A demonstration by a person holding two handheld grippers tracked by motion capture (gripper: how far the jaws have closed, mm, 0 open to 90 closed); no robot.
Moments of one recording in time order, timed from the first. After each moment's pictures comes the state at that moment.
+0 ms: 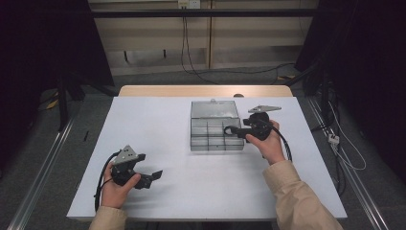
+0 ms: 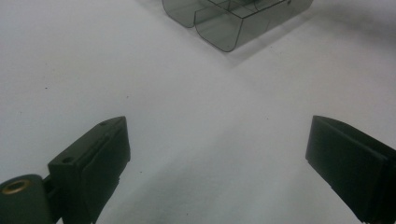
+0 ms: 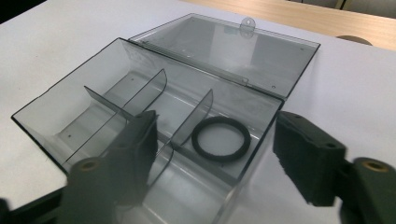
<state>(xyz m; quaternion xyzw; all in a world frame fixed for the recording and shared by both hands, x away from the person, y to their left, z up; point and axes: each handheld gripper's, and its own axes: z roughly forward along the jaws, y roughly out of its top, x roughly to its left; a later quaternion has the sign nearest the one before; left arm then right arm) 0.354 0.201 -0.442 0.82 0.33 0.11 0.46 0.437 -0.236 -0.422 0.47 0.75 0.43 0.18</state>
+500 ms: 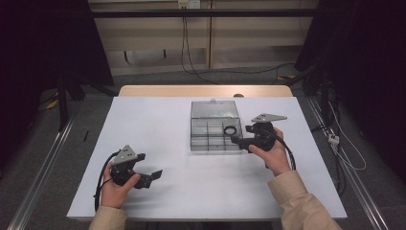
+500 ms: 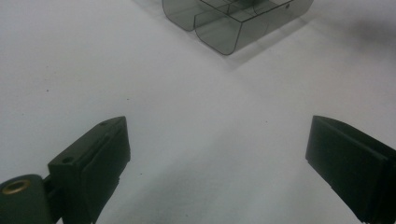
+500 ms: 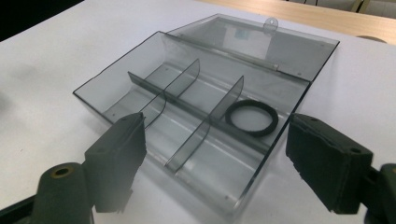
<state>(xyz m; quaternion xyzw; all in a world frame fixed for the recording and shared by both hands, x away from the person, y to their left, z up) 0.354 0.202 -0.441 0.82 0.33 0.11 0.46 0.397 -0.234 -0.415 0.45 0.75 0.45 0.17</state>
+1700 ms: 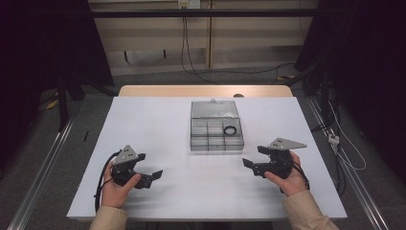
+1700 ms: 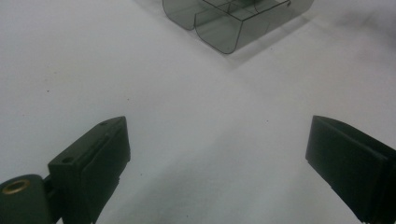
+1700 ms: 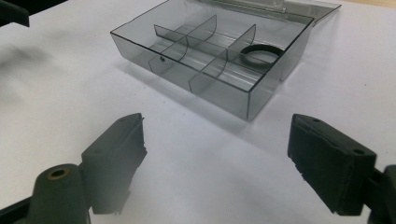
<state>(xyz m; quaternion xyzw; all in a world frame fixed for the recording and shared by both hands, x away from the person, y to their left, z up) 0.354 0.200 -0.441 0.82 0.32 0.12 0.46 0.325 -0.264 -0.438 0.44 0.75 0.46 0.17</state>
